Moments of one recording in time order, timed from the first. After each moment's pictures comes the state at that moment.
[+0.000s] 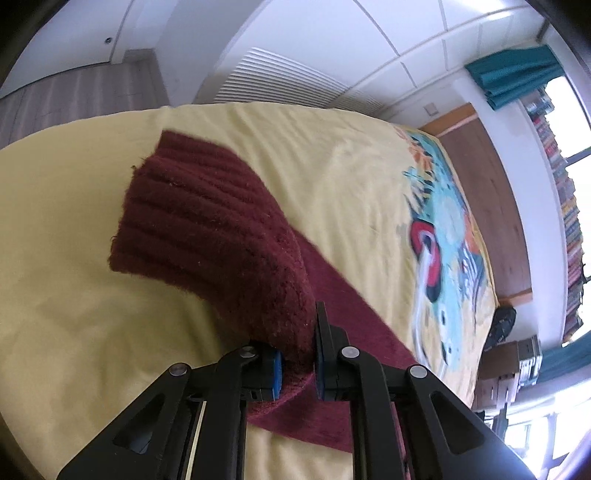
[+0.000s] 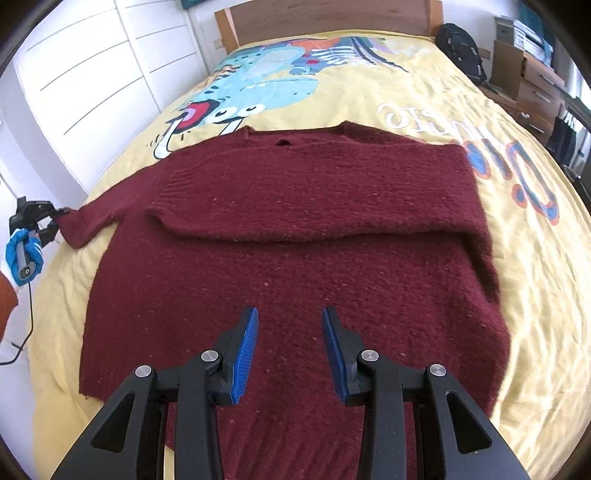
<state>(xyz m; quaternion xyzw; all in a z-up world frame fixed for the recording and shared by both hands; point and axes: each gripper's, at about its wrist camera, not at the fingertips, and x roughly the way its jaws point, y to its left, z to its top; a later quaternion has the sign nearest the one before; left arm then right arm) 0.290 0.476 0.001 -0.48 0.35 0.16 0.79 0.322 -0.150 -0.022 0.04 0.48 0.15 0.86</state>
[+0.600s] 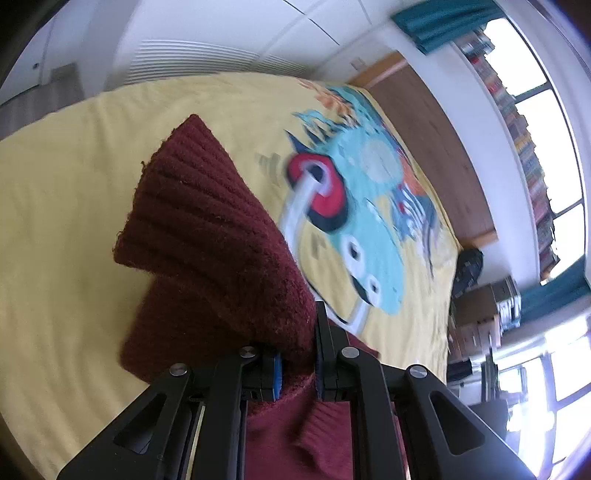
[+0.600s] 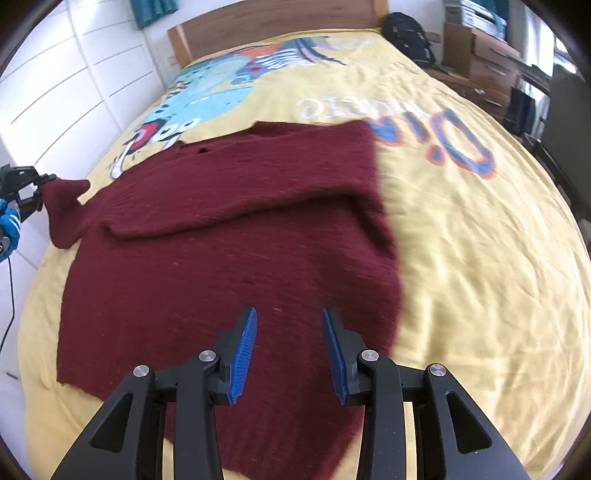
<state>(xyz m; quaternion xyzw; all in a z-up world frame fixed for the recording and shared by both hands) 0.383 0.308 0.073 -0.44 0.37 0.05 0.82 0.290 -0.253 -0.028 0.07 0.48 0.07 0.87</state>
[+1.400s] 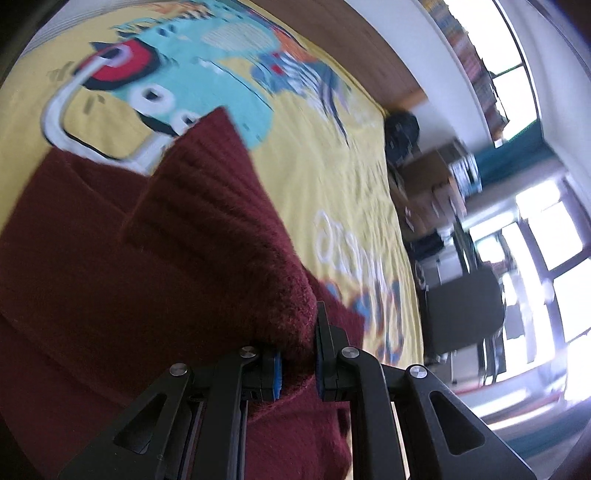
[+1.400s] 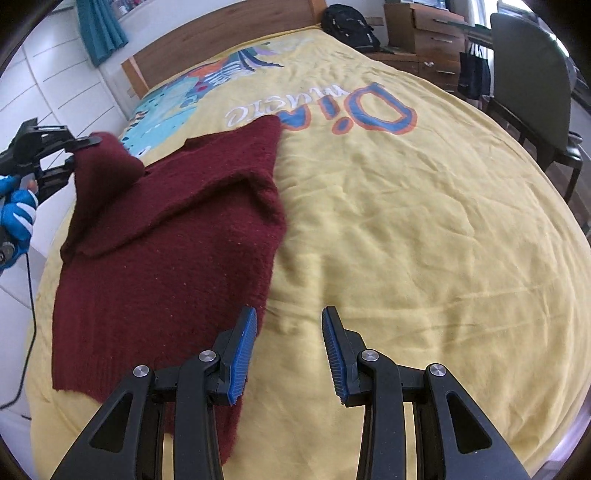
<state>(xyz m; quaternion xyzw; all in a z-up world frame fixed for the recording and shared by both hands) 0.425 -0.003 0.083 -0.33 0.46 -0.15 0.81 0.243 -0.340 -0.041 0.14 0.47 0.02 0.87</state>
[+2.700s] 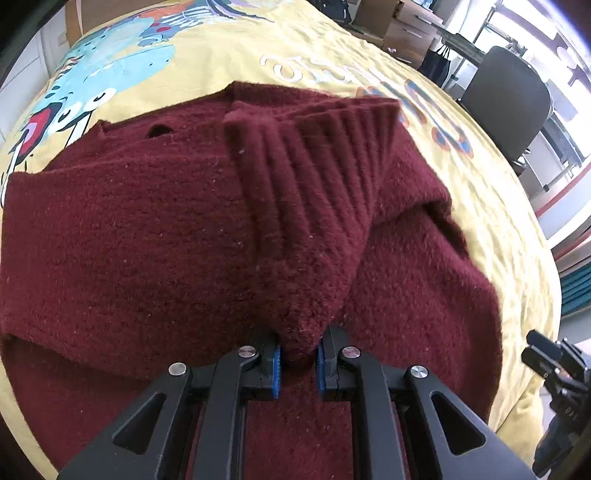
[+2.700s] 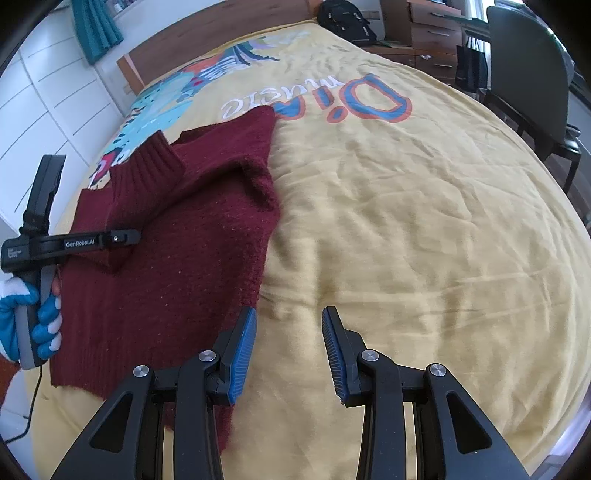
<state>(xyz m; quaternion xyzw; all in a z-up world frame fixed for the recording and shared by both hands) 0.324 -0.139 -0.017 0.04 0.56 -0.20 0.80 0.238 -0.337 -0.048 0.14 0.49 0.02 0.86</state>
